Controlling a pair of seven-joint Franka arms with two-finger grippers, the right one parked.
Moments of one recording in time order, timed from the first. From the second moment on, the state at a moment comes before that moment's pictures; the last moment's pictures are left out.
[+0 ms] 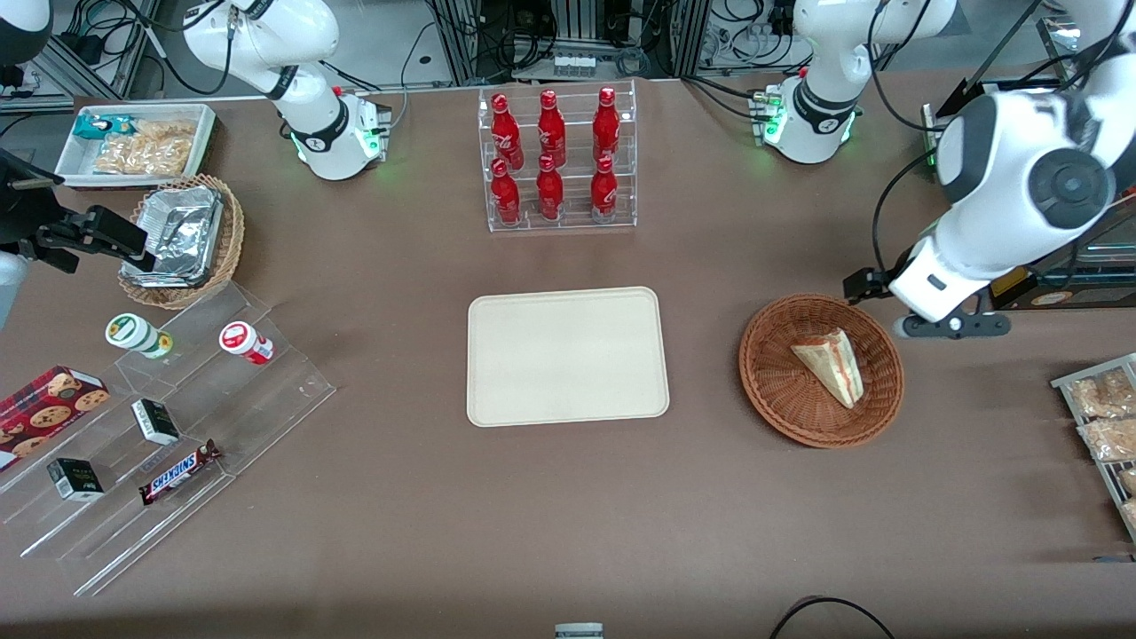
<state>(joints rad) -0.03 0.01 -0.10 -2.05 0.01 1.95 -0.12</state>
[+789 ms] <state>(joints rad) -0.01 0.13 -0.09 -2.18 0.01 2.26 -0.38</state>
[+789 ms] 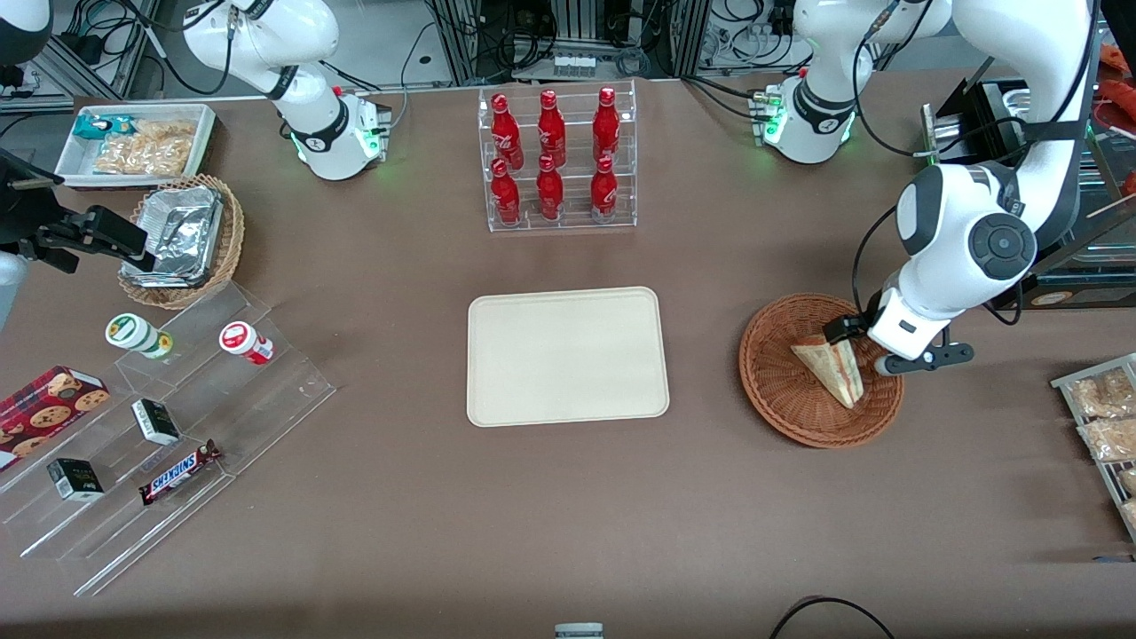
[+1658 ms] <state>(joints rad) -0.02 0.22 -0.10 -2.22 0.00 2.40 -1.00</state>
